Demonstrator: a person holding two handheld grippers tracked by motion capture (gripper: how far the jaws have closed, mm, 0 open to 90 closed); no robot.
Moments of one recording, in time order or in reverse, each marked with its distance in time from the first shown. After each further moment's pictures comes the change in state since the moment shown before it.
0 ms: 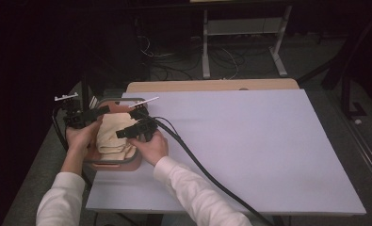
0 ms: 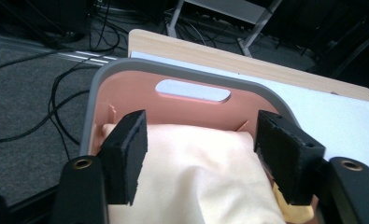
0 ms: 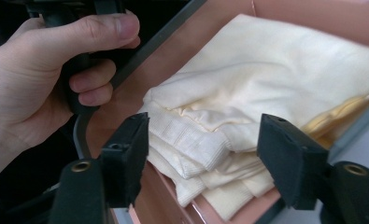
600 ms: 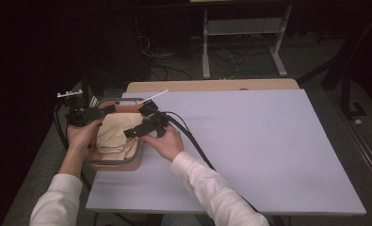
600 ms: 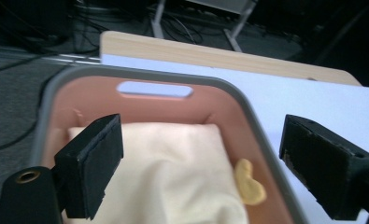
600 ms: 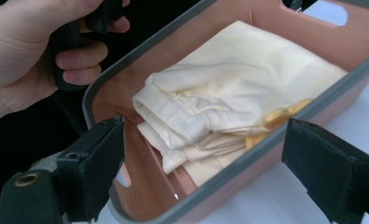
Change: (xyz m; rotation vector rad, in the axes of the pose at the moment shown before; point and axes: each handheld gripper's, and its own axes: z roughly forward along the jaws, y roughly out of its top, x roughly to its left) left arm -0.032 0.006 -0.014 0.035 -0.062 0.062; right arm -0.011 0.004 -0.040 0.023 0.018 -0.141
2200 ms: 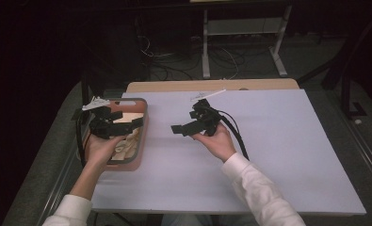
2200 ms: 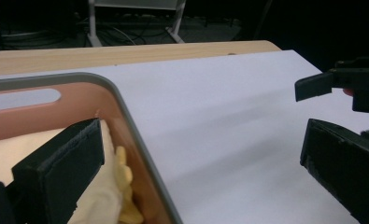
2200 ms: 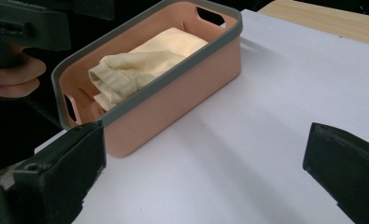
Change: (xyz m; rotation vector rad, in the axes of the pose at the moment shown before) left arm -0.091 -0.033 -0.006 -0.017 -0.197 0.209; right arm -0.066 -0.052 -0.111 -0.110 -0.079 -0.037
